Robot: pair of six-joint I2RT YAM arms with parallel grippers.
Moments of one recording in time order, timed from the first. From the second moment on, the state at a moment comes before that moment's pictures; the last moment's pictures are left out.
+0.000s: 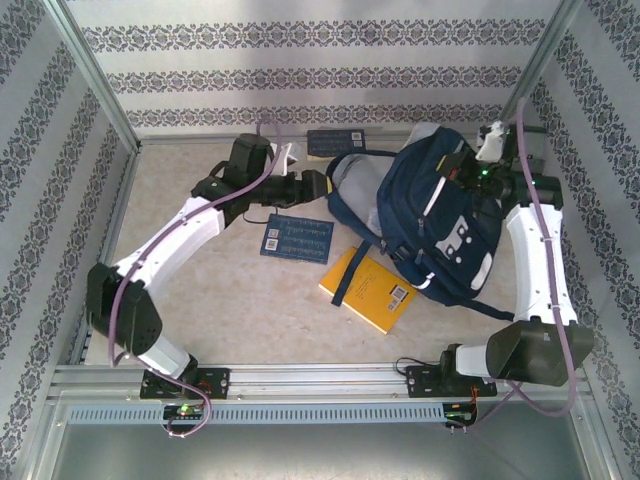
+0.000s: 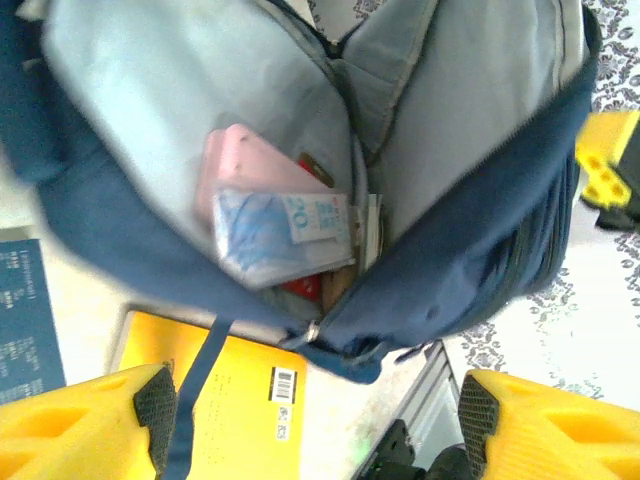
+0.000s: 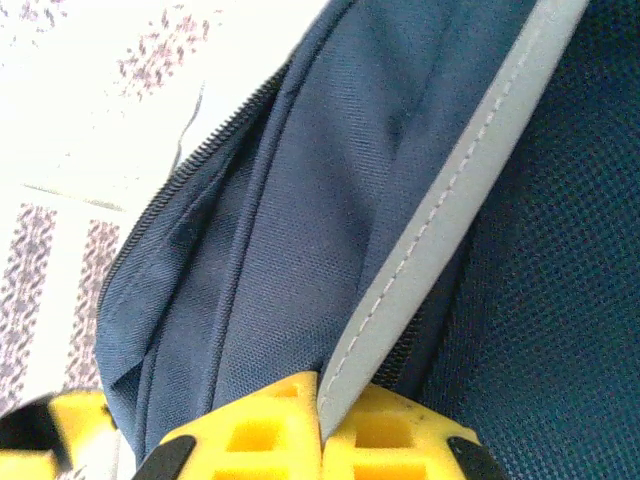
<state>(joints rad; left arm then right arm) -0.45 1.56 1.42 -0.43 0.60 -0.64 -0.17 1.35 1.47 -0.81 -0.60 0.48</state>
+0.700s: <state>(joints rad) -0.42 1.51 1.30 -0.53 0.52 -0.53 -0.13 1.48 1.36 -0.71 -0.57 0.44</state>
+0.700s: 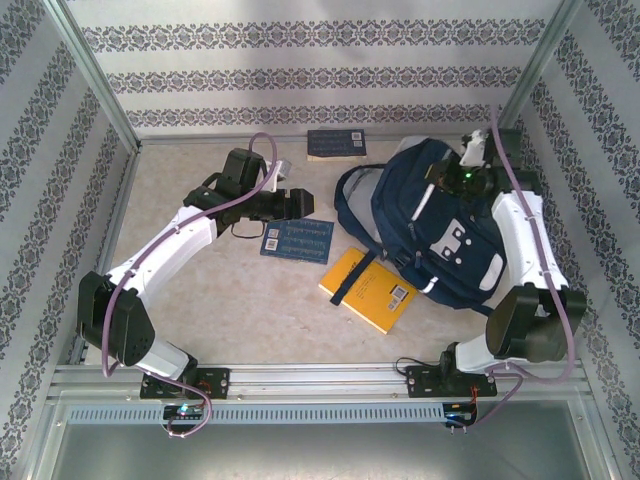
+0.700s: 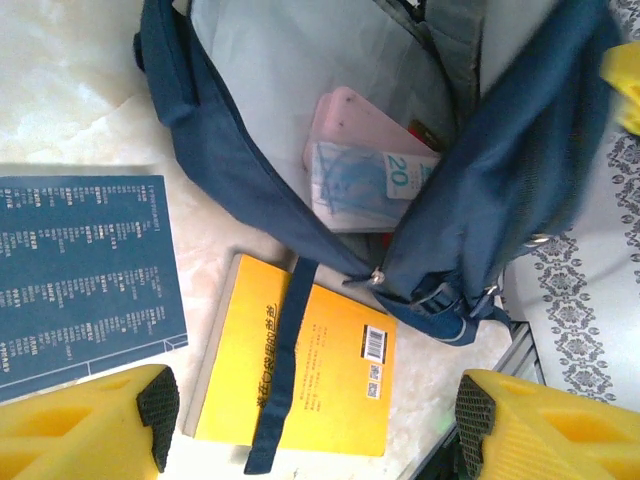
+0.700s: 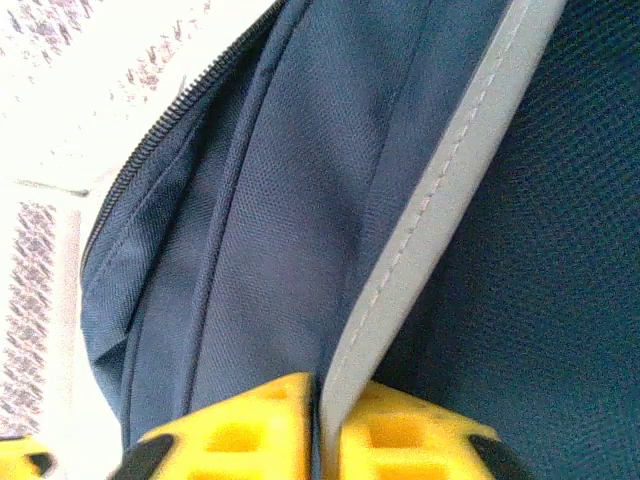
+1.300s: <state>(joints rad) -0.45 1.31 1.00 -0.45 0.49 -0.64 0.40 1.13 1.04 -0.68 -0.17 0.49</state>
